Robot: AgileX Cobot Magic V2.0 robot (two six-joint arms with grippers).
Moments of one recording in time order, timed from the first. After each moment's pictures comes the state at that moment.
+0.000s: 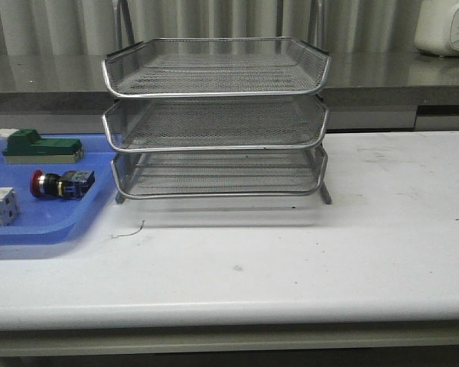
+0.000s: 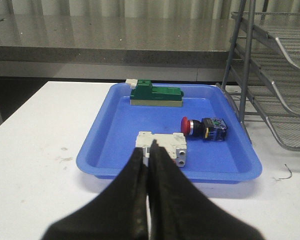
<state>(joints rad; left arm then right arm) 0.03 -0.01 0.01 -0.01 0.18 -0.01 0.03 -0.01 0.03 0.12 0.21 -0.06</state>
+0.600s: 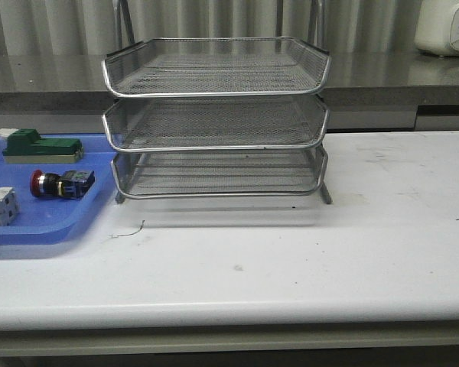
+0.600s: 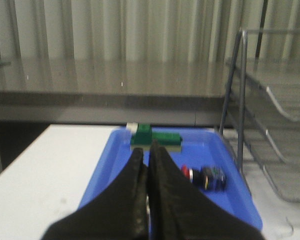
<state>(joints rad) 0.03 -0.01 0.01 -0.01 -0.05 -0.01 0.03 -0.01 0.01 0.12 0.17 -0.06</state>
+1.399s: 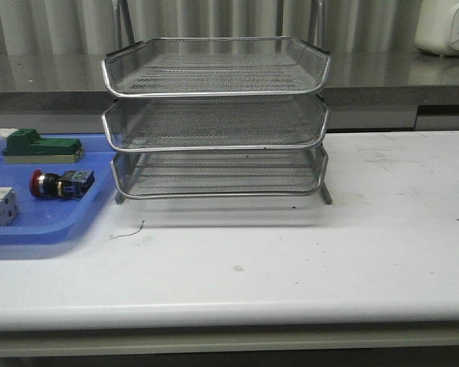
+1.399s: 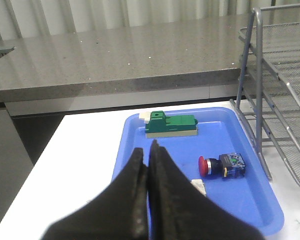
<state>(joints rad) 0.03 0.43 -0.39 0.12 0.19 -0.01 0.03 0.45 -0.48 0.12 0.42 -0.06</state>
